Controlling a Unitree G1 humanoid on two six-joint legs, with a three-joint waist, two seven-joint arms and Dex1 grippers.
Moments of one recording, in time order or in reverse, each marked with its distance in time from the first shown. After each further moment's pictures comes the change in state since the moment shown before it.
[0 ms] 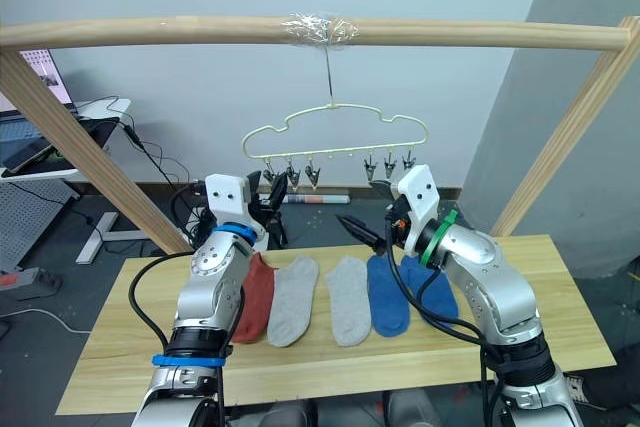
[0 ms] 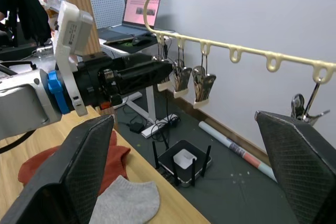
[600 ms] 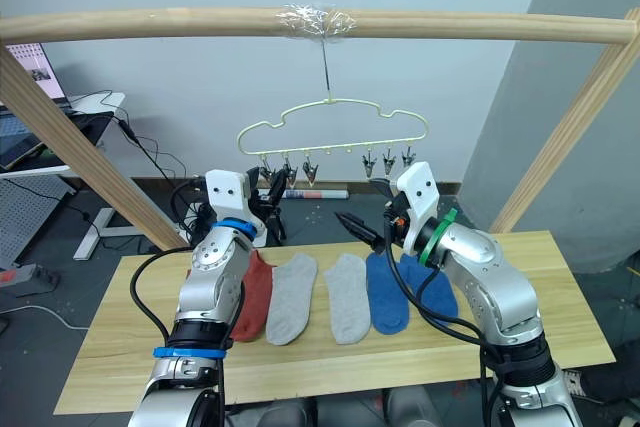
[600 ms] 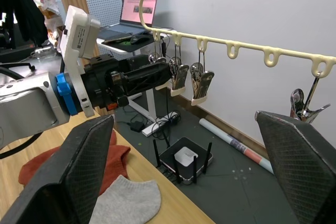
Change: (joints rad) left arm -0.044 0.009 0.004 0.062 0.002 -0.028 -0.001; right arm -0.010 0.008 -0.005 -0.027 0.012 0.032 -0.021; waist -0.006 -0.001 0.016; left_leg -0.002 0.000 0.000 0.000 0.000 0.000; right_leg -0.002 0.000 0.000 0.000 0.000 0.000
